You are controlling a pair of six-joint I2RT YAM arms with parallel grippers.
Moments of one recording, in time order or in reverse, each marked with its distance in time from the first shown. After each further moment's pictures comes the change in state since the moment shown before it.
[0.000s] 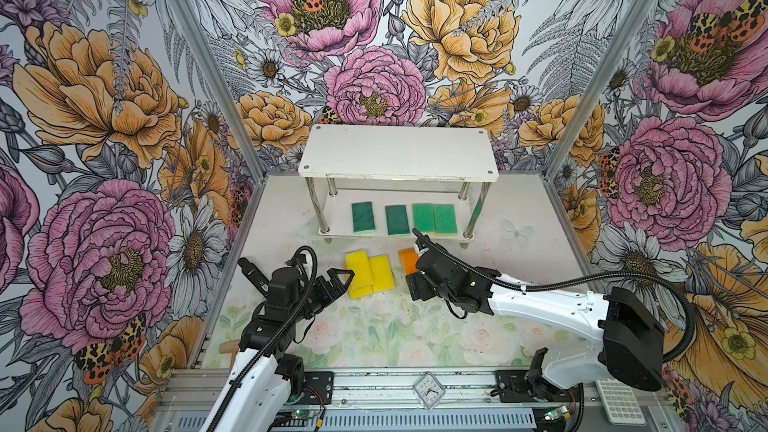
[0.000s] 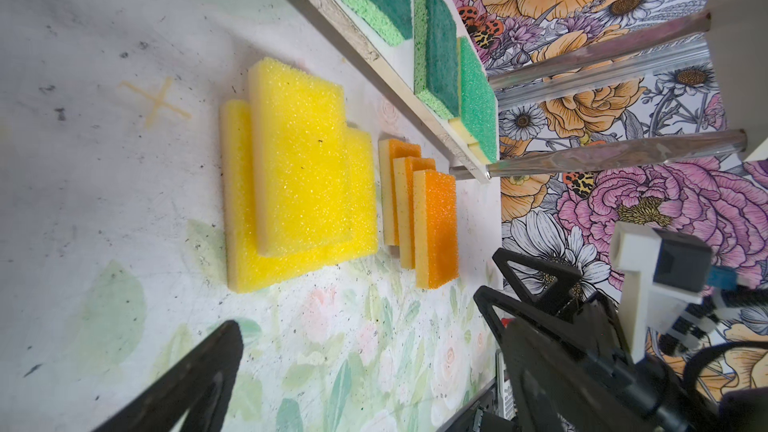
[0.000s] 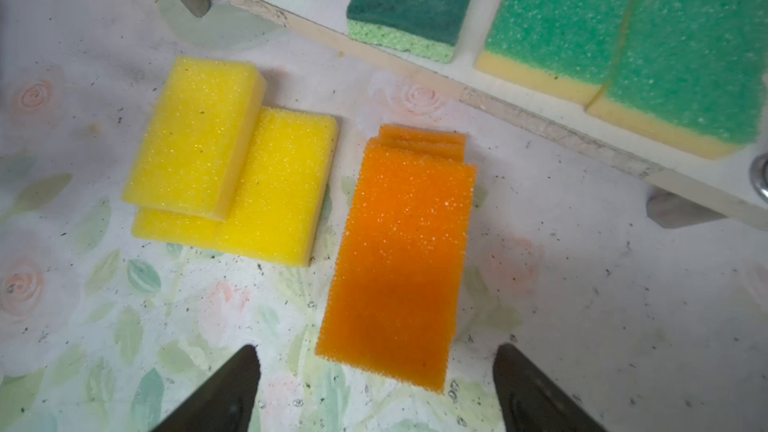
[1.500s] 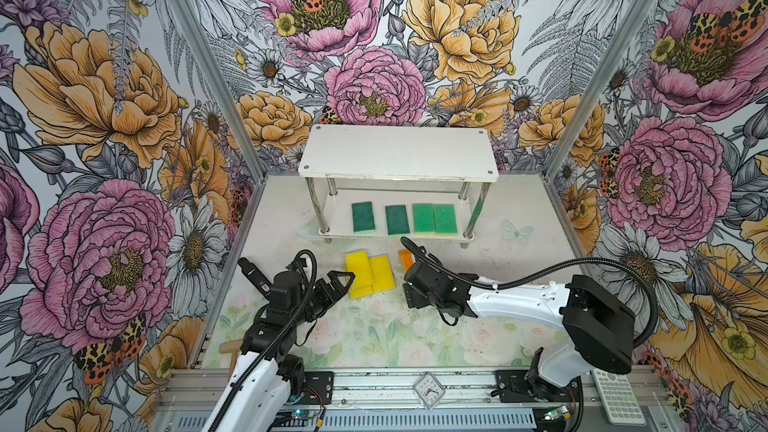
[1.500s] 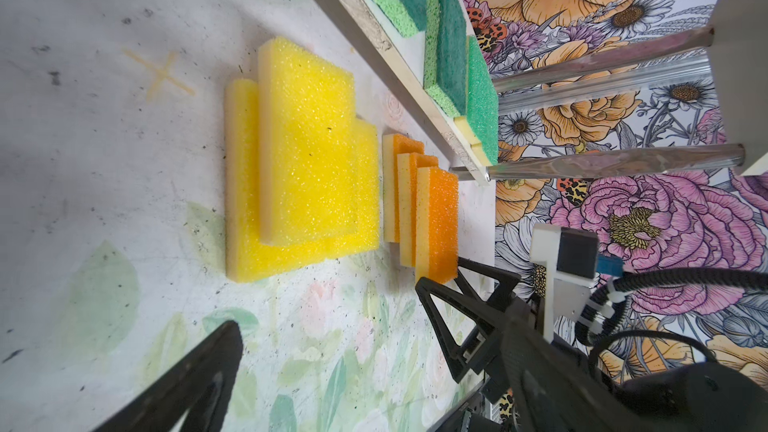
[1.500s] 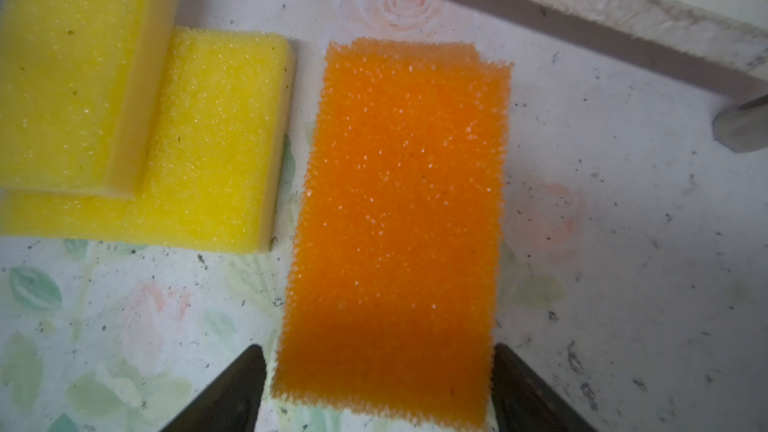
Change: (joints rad) left arm -0.024 -0.013 -0.036 0.024 -0.009 -0.059; right arm 0.035 0.160 -0.019 0.042 0.036 0.128
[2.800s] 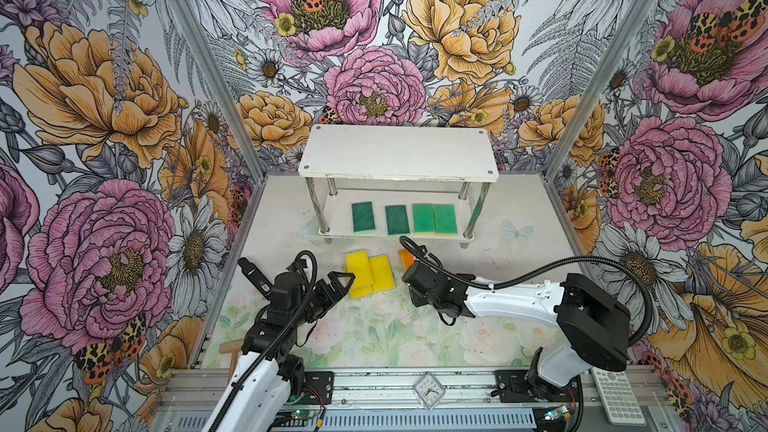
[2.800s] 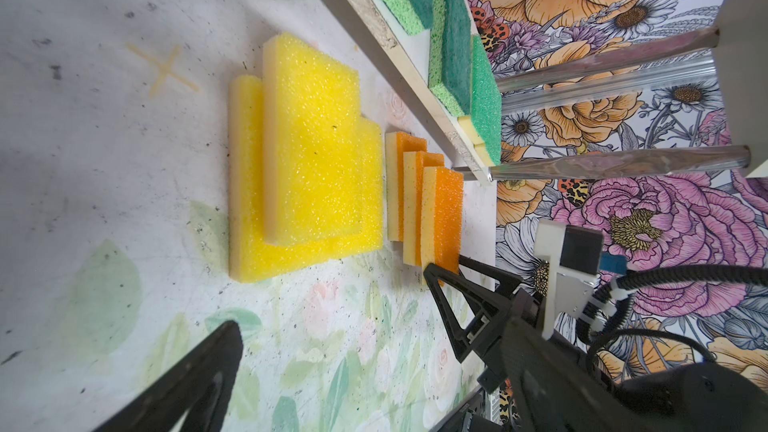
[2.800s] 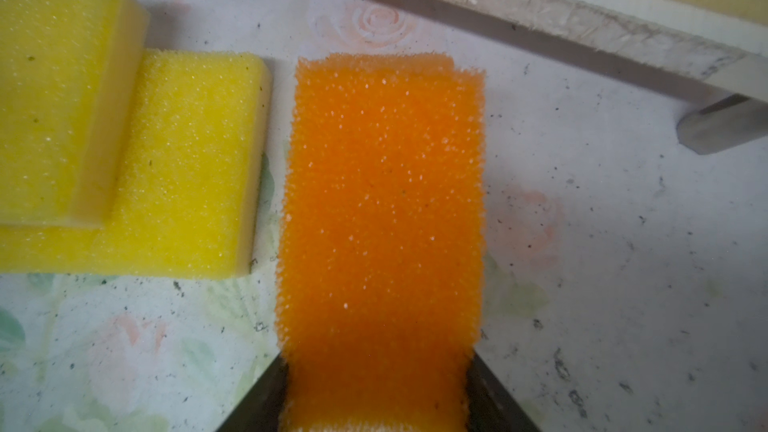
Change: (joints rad) left arm -0.001 0.000 -0.017 0.019 0.000 -0.006; right arm 0.000 0.019 0.003 0.015 0.056 0.022
